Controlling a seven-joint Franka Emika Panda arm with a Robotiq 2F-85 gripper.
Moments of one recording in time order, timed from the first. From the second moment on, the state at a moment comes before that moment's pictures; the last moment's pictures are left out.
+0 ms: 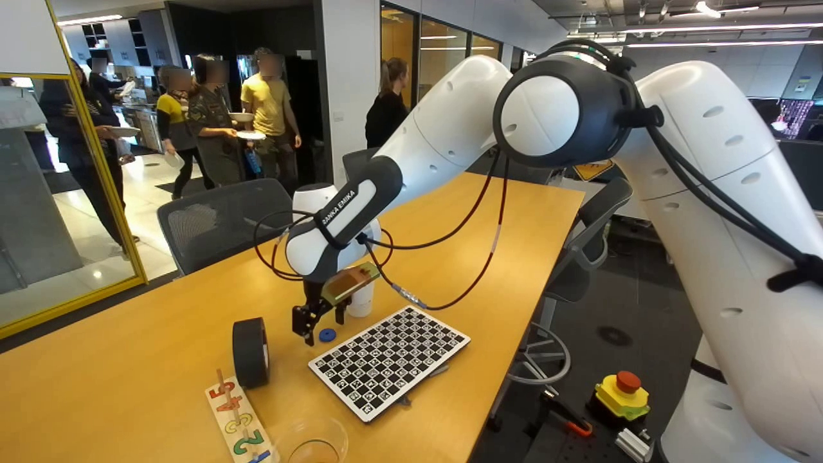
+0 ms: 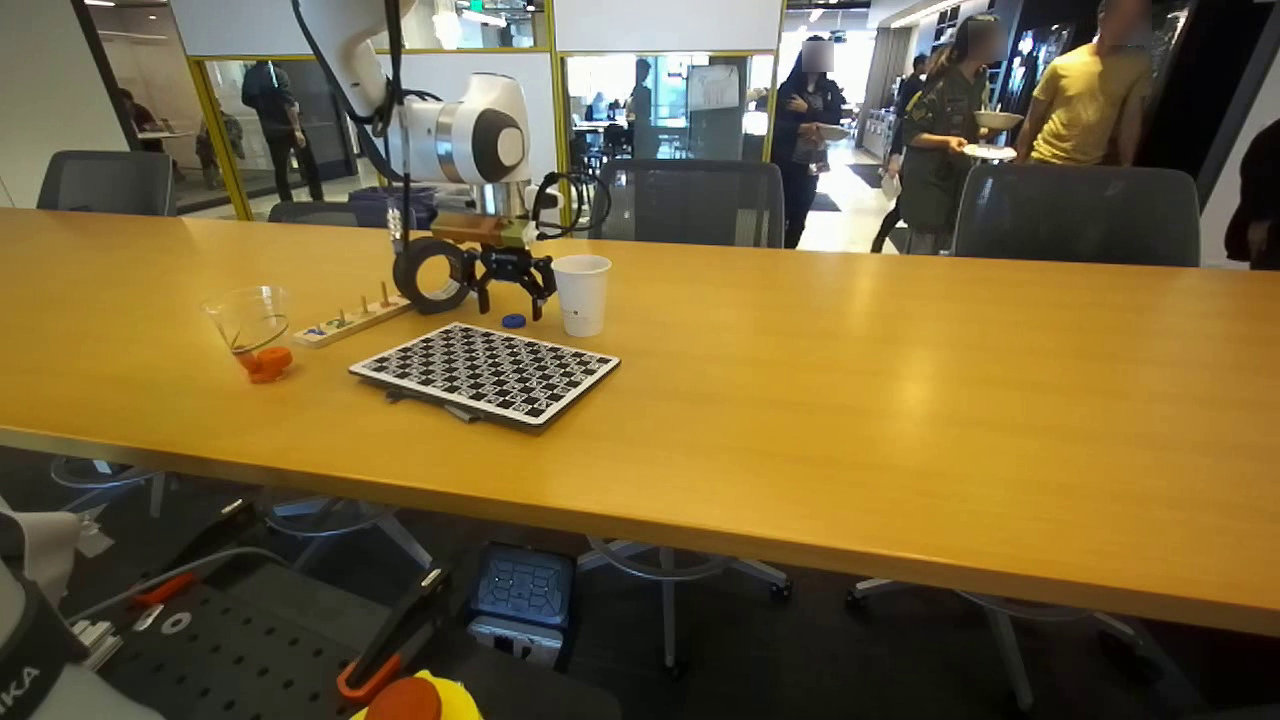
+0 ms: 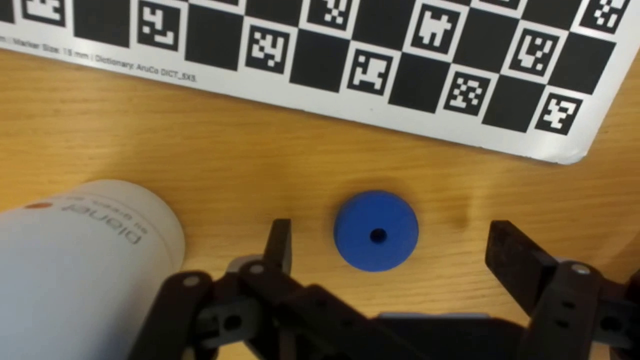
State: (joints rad) arm 0.11 0.67 0.07 -1.73 -0.05 2.40 0.04
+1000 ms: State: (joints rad) arm 0.10 0.68 0.07 -1.72 -0.04 2.40 0.03
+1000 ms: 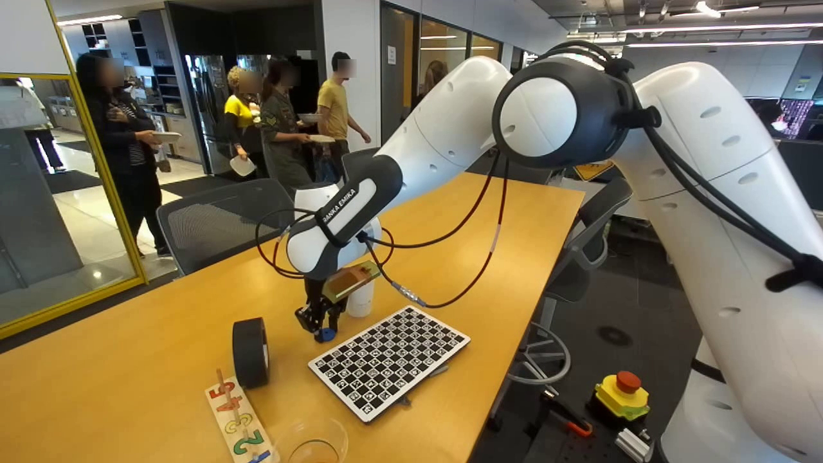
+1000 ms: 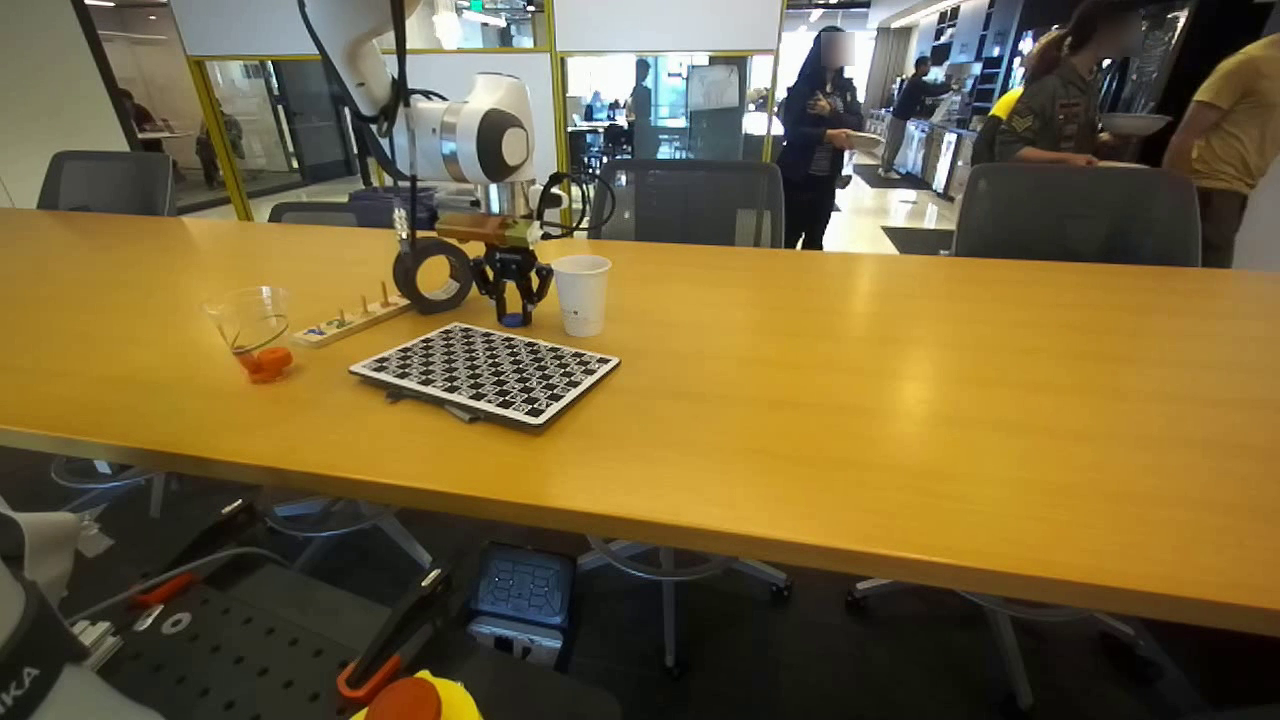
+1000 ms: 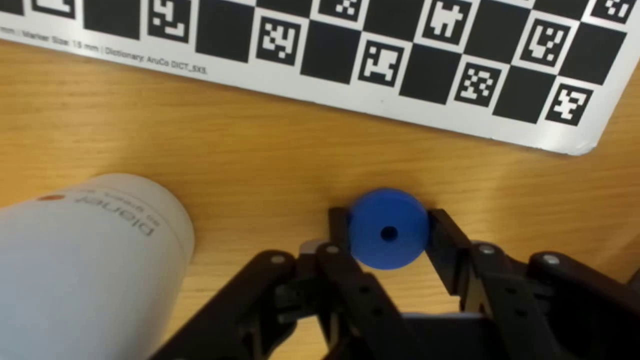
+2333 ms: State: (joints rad) arm 0.15 0.52 -0.03 -1.67 -0.19 2.40 0.17
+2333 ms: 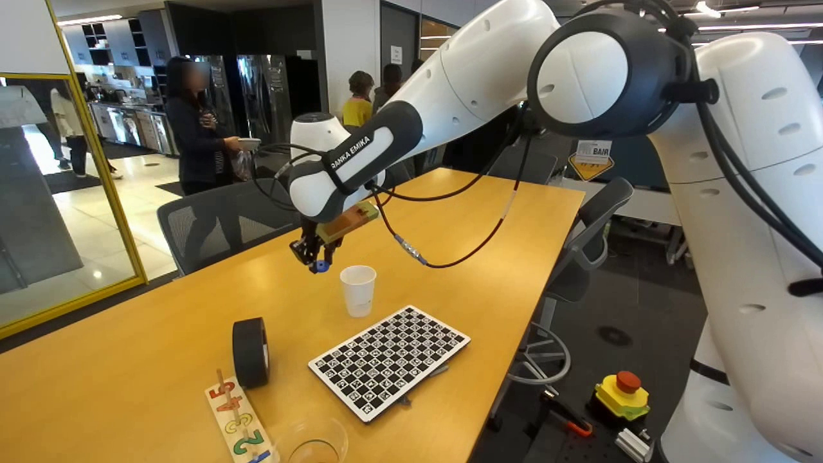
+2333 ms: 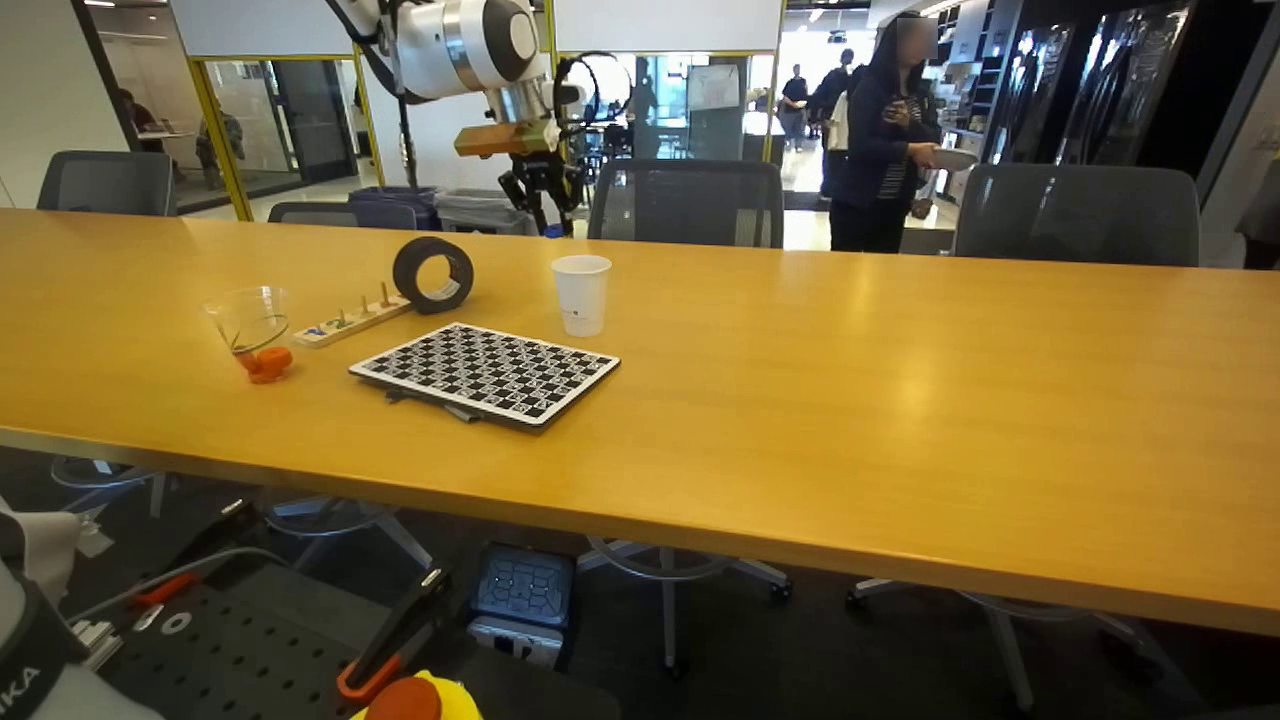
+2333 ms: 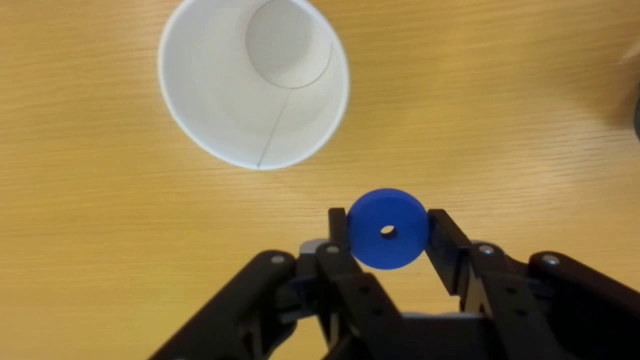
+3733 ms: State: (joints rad) arm 0.17 0.51 -0.11 -1.72 -0.30 2.27 0.33
